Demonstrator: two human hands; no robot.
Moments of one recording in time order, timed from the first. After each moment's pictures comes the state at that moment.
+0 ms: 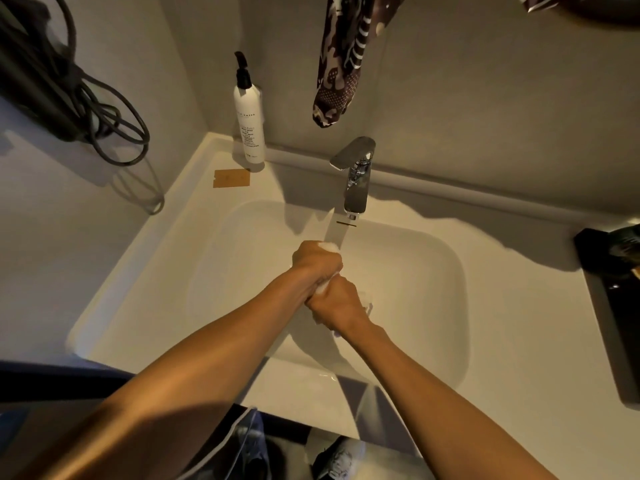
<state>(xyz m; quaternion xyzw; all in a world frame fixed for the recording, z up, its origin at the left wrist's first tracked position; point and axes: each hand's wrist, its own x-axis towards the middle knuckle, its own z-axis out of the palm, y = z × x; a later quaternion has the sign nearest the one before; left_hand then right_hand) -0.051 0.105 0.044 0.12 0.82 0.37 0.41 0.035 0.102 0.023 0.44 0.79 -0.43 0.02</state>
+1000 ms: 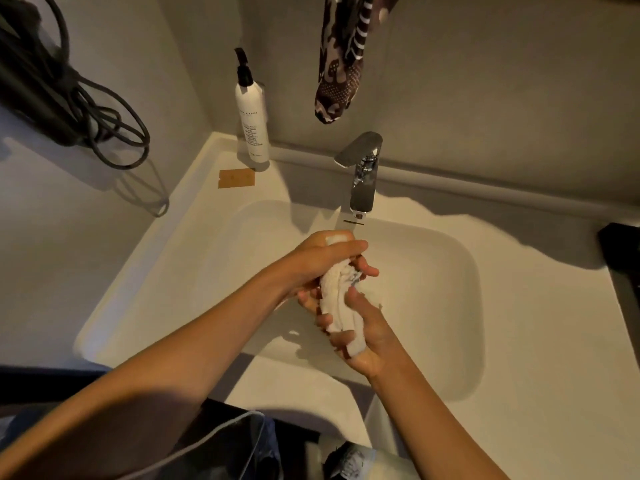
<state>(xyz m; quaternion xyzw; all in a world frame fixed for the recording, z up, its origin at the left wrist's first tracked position) -0.060 0.083 0.083 0.27 0.57 0.50 0.59 0.081 0.094 0.049 0.15 0.01 -0.99 -0.01</state>
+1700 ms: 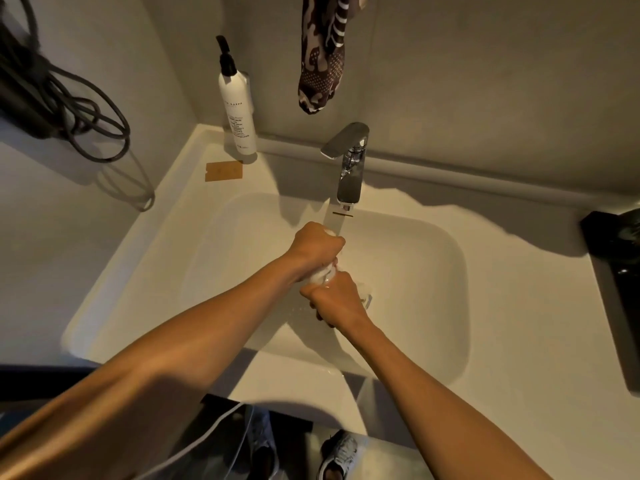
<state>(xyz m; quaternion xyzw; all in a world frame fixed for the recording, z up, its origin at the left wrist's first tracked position) -0.054 0.117 0.052 0.24 0.81 0.35 0.40 0.046 0.101 0.030 0.46 0.69 -0.55 -0.06</state>
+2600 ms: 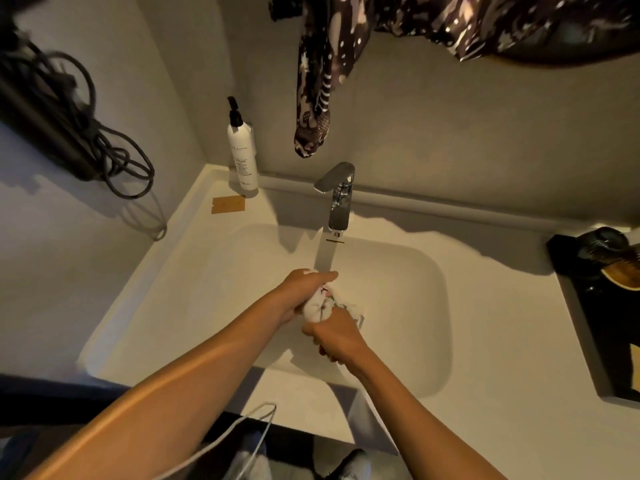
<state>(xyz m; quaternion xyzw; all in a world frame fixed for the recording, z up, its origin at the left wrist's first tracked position) -0.042 0.074 0.053 0.12 0.73 0.41 0.54 0.081 0.083 0.028 0.48 0.66 -0.58 0.00</state>
